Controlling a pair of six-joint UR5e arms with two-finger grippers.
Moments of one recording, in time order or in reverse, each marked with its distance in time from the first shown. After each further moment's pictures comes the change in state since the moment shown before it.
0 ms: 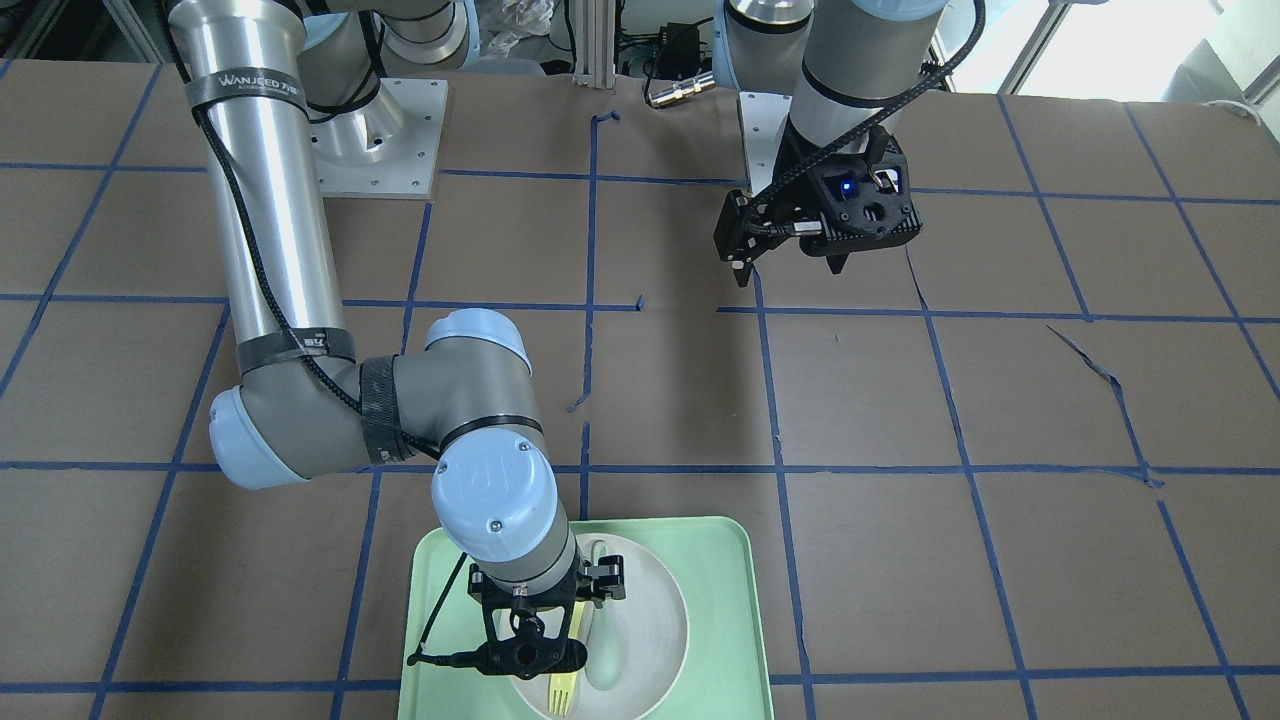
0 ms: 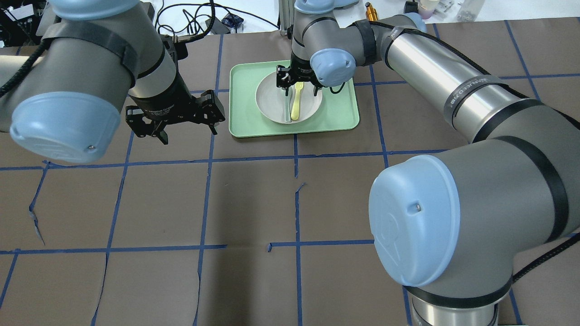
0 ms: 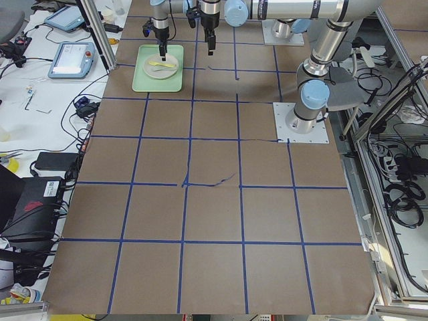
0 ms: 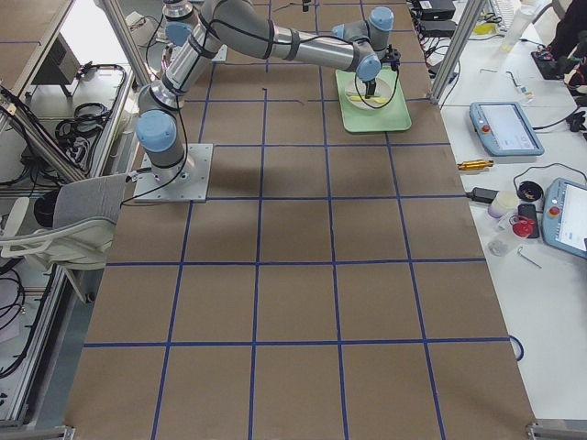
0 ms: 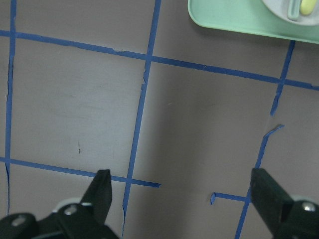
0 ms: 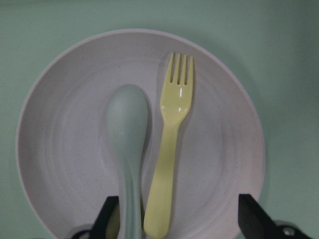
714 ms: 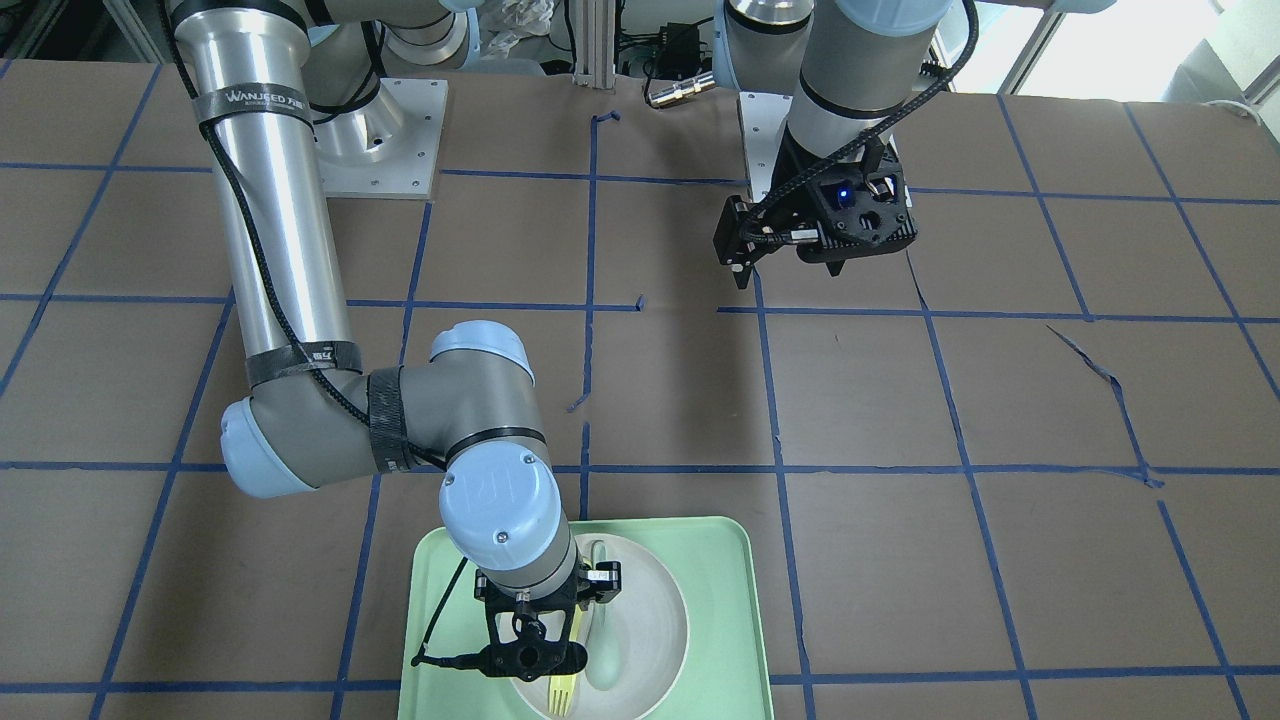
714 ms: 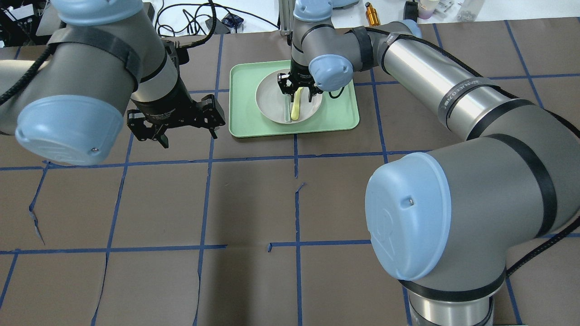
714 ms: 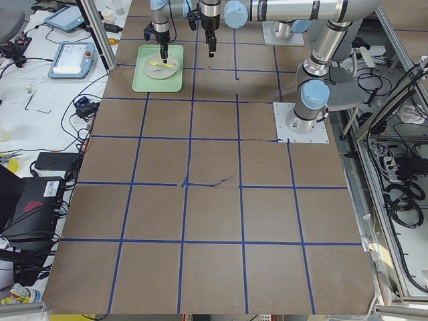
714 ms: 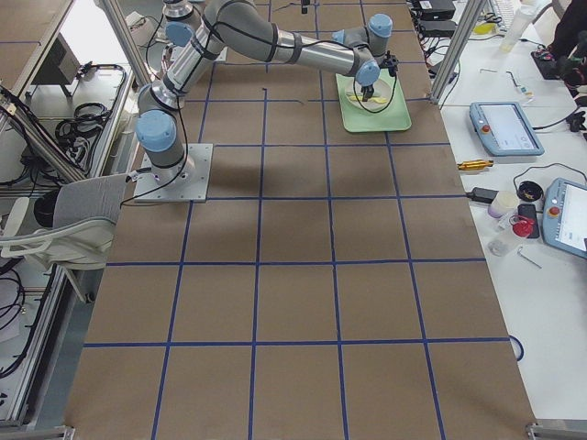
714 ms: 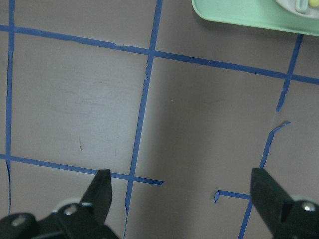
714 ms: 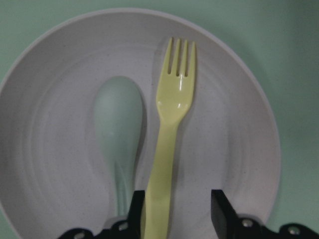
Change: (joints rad) left arm 0.001 -0.002 -0.015 0.000 0.003 0.004; right arm 0.001 0.016 0.006 -0.005 -0.007 0.000
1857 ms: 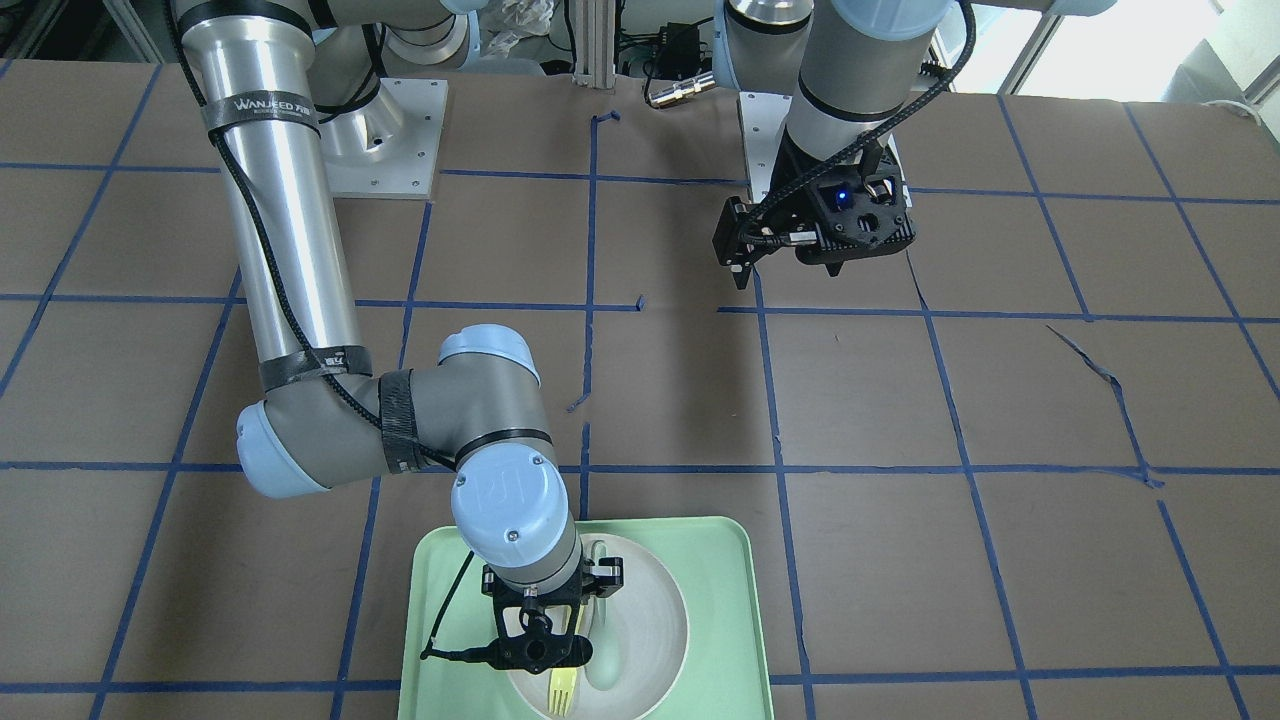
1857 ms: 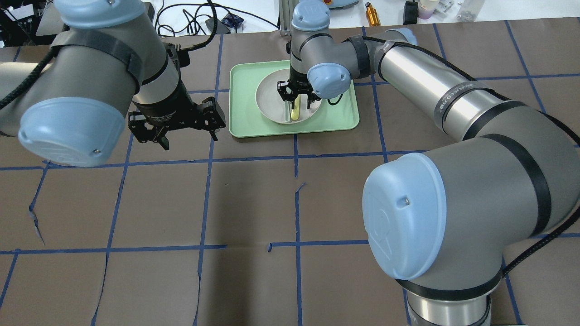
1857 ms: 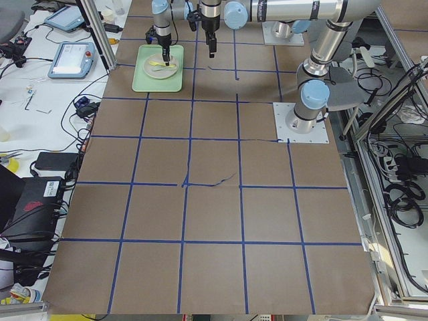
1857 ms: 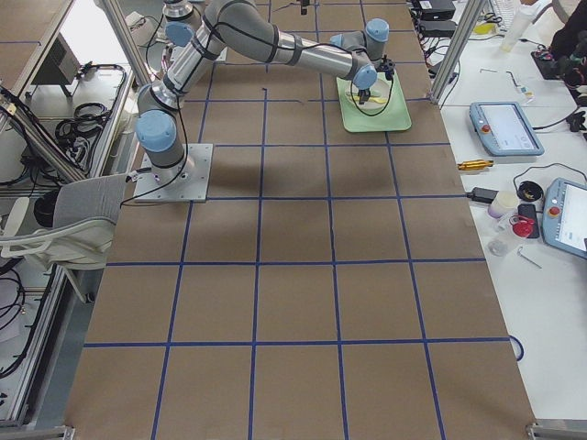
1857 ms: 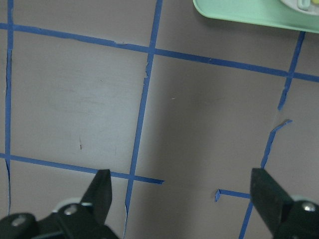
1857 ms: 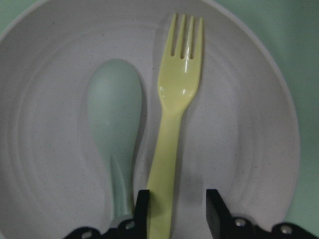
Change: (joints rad) left arm 0.000 0.000 -0.006 0.000 0.000 0.000; right arm 0.007 0.005 0.029 -0.023 -0.003 0.002
